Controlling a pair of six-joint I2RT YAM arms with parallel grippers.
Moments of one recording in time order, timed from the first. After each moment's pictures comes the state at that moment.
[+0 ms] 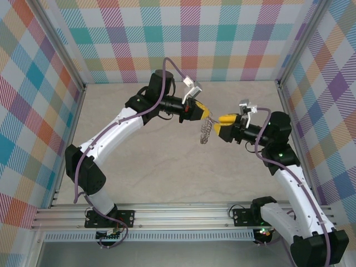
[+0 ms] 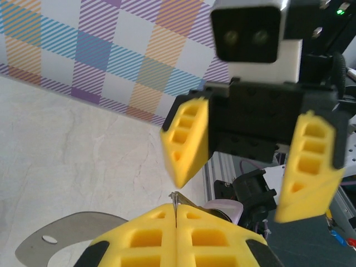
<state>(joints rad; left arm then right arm) -0.64 1.70 1.70 -0.44 0.95 0.00 0.21 0.87 0.81 -0.08 -0.92 0.37</state>
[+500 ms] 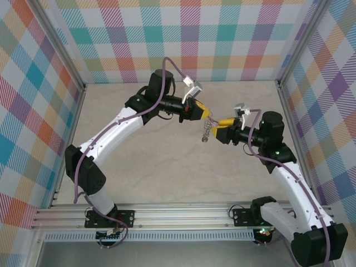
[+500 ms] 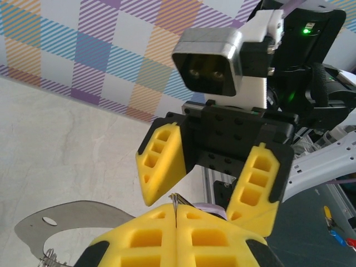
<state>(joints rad) -0.64 1.70 1.71 -0.45 0.95 0.00 0.22 0.91 0.80 -0.16 -0.84 0.28</state>
